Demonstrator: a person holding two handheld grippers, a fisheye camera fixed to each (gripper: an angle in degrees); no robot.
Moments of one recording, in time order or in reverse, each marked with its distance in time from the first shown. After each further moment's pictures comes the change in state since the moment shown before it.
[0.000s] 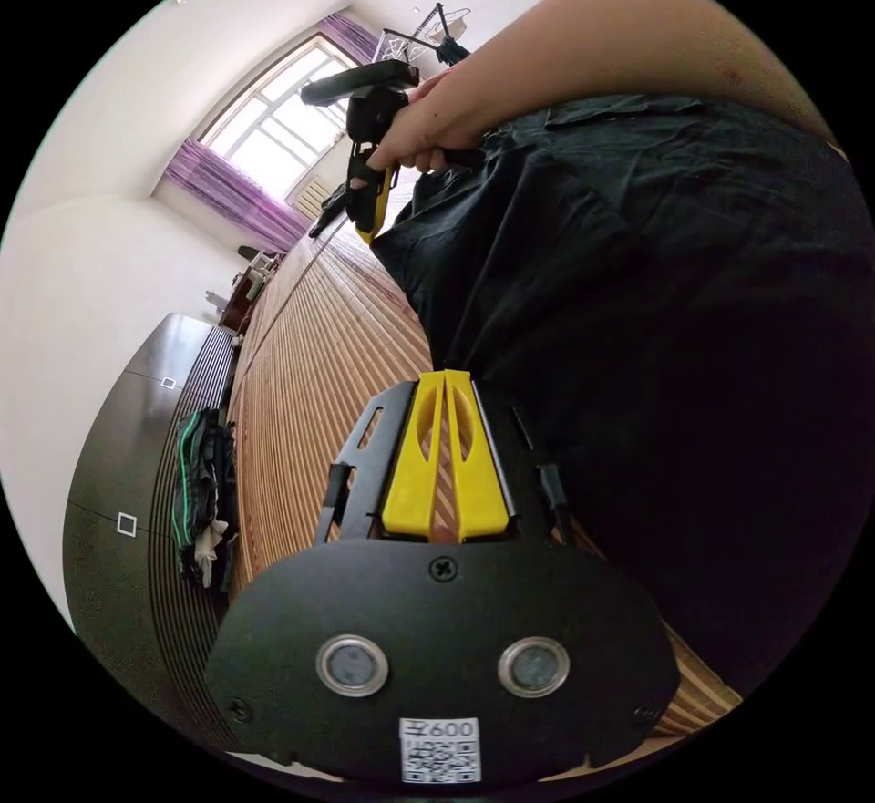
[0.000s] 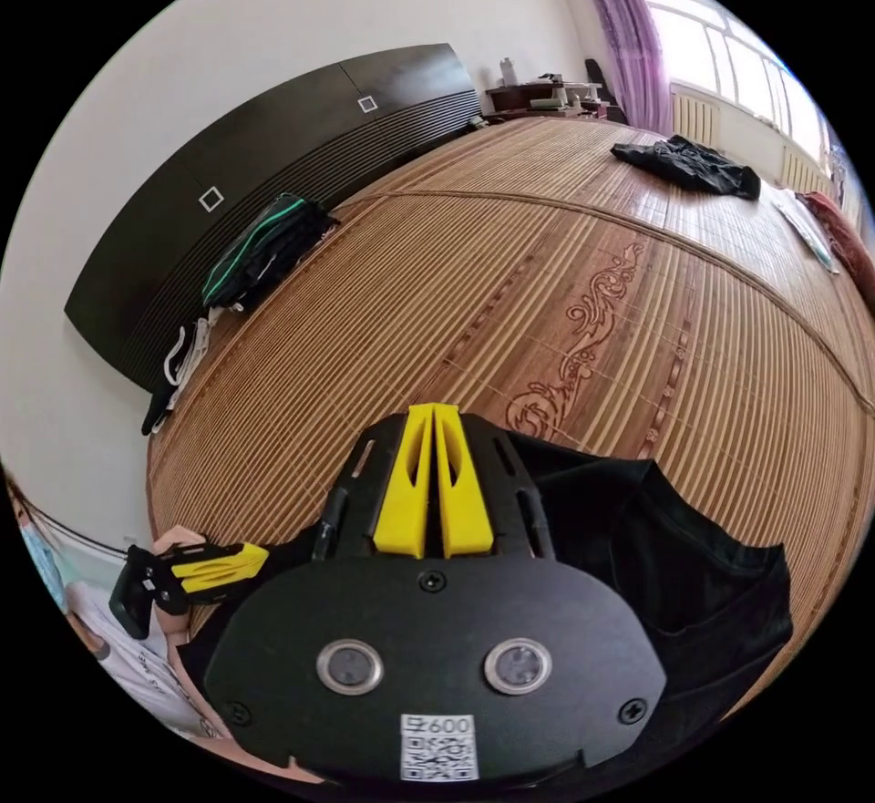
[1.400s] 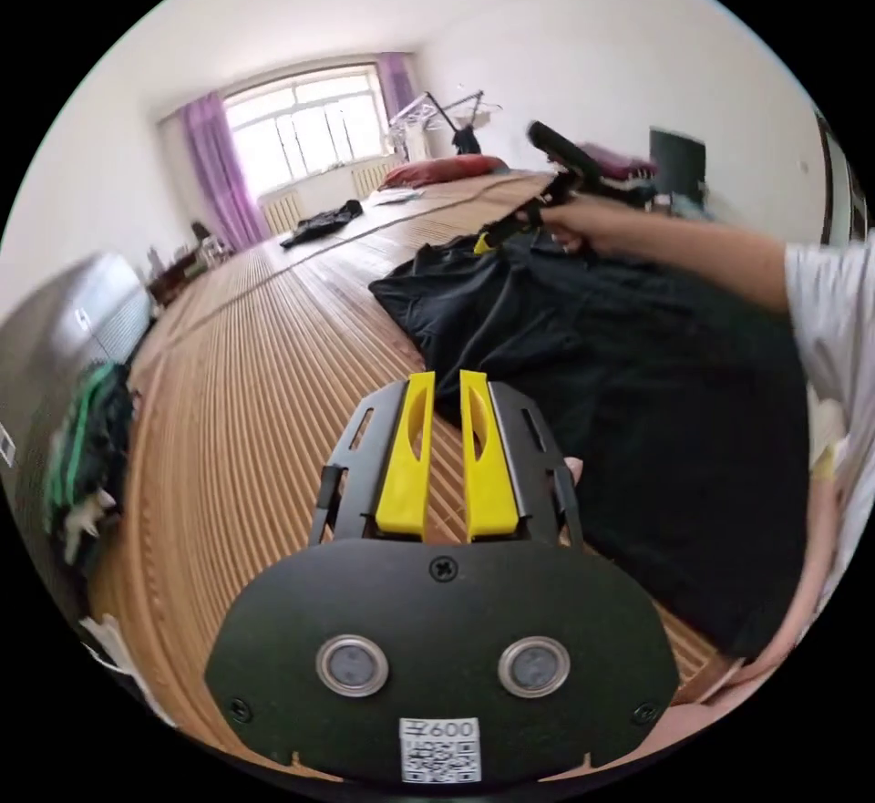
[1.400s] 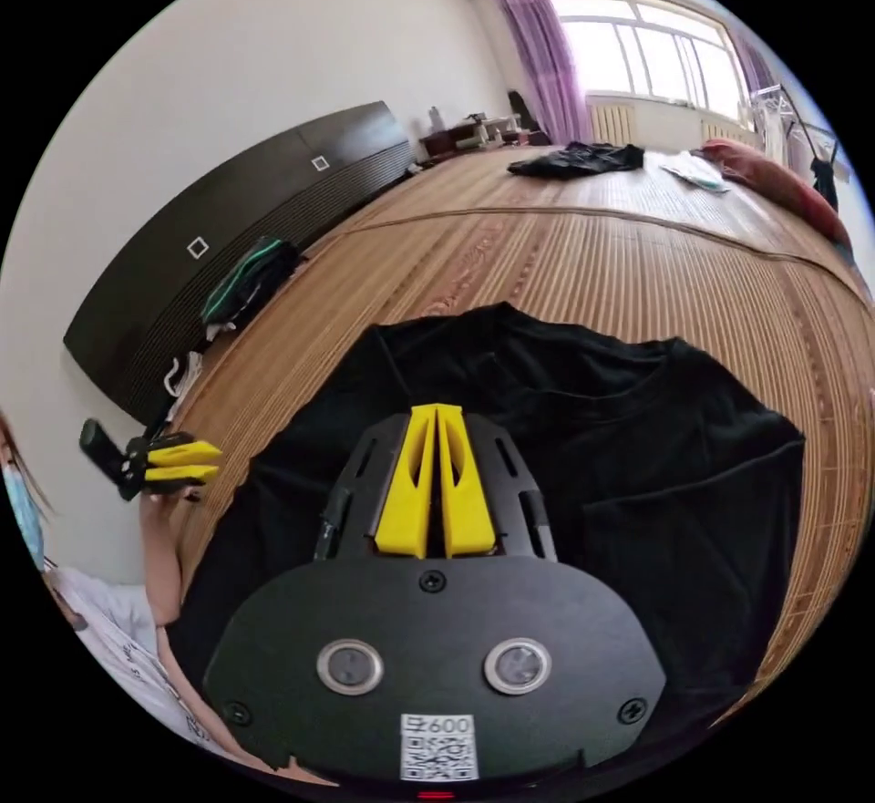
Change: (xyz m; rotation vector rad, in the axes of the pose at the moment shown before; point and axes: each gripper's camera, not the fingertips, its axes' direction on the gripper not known) left arm -0.076 0.062 -0.189 0.268 0.476 -0.358; right arm 0.027 0.255 -0.166 0.156 0.002 0.125
